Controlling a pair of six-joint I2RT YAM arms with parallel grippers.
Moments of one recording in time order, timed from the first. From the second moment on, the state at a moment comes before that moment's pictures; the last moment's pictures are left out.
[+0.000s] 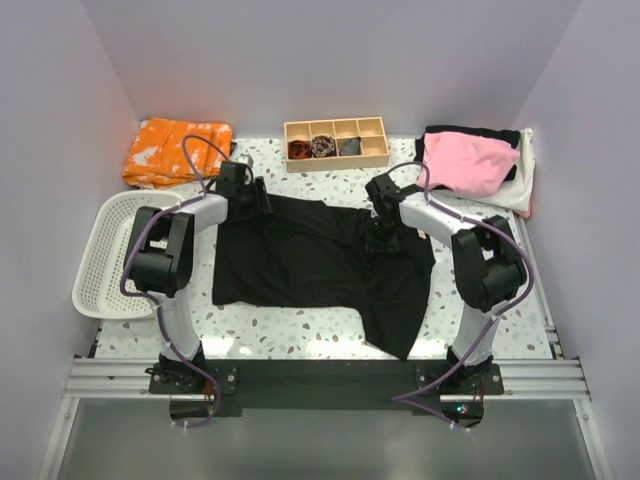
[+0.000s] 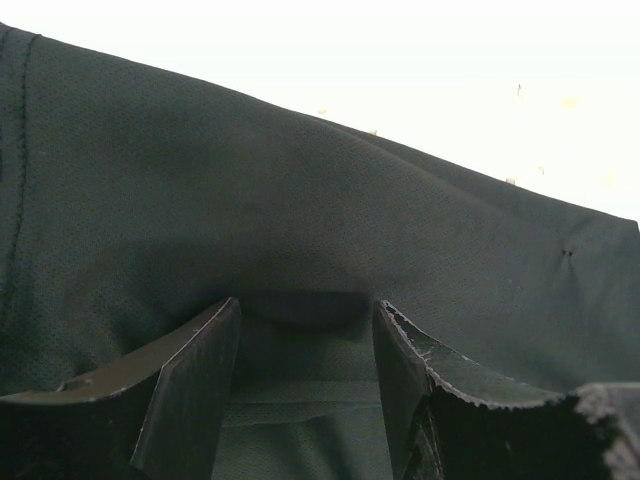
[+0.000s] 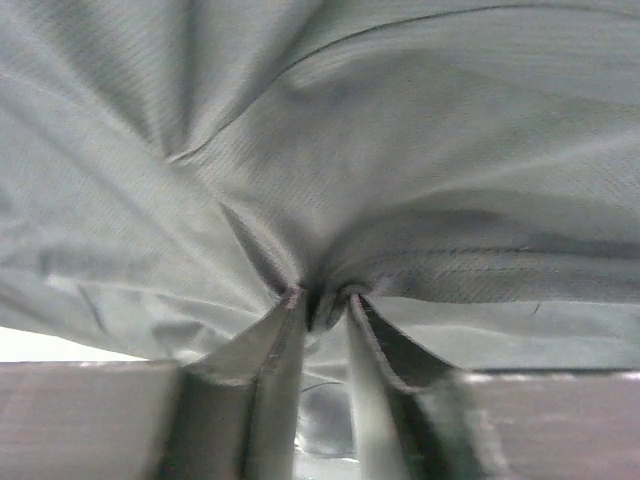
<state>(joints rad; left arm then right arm) -0.19 1.94 1.19 -0.09 0.10 -0.41 0.44 1.86 1.30 -0.80 -0.10 0.47</state>
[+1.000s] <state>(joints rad) -0.20 1.93 1.22 -0.22 -0.06 -0.40 0.26 2.10 1.63 -0.67 0.03 0.41</state>
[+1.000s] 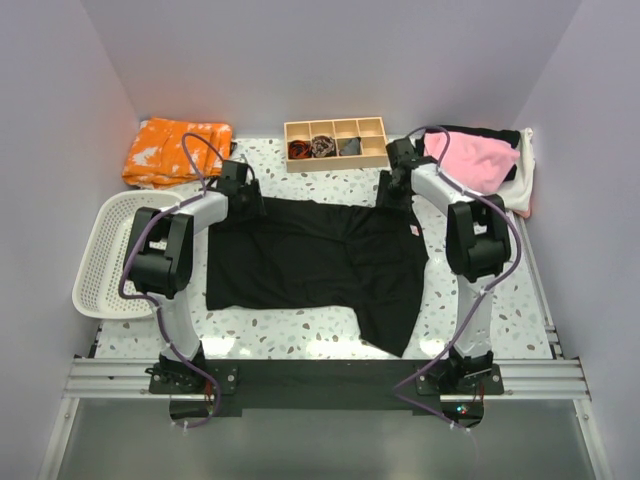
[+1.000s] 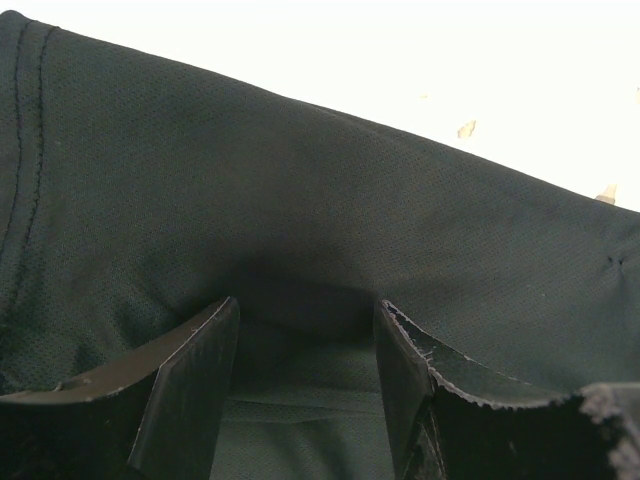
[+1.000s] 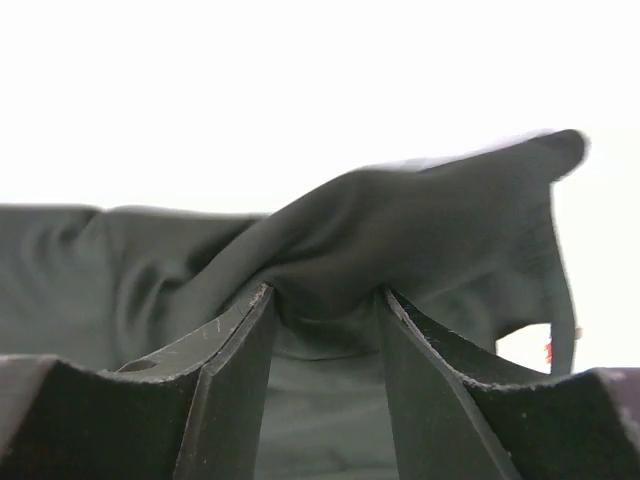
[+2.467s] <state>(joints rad) -0.20 1.13 0.64 -0.45 -0.13 -0.62 0.15 1.35 0.90 -0.82 0.03 0.45</state>
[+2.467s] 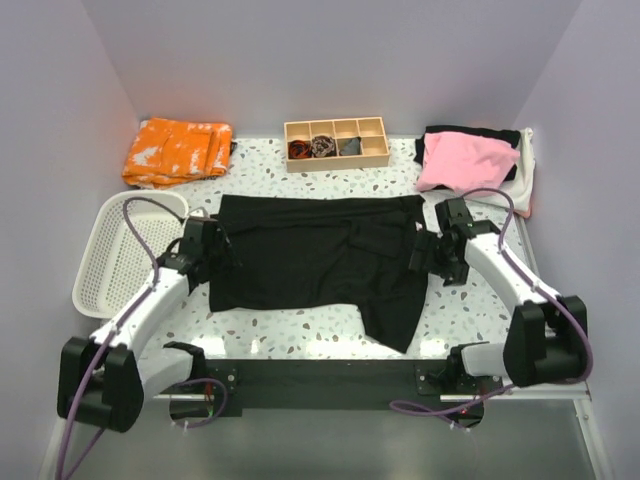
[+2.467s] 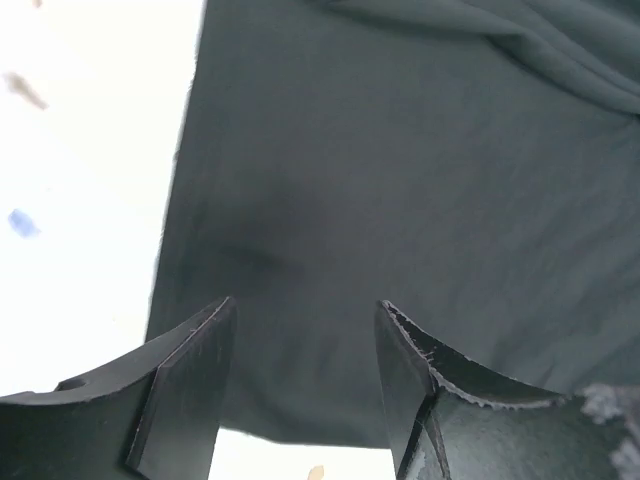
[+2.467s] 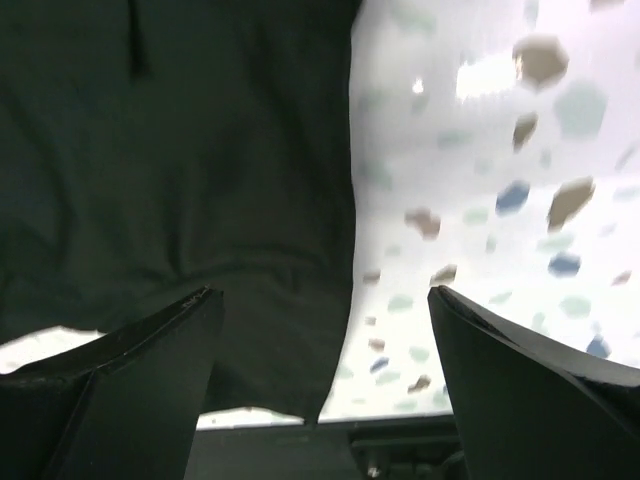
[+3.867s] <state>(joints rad) -0.36 0.97 0.44 -0.73 -0.39 -1.23 0.33 0.98 0.46 -0.82 -0.14 0.75</state>
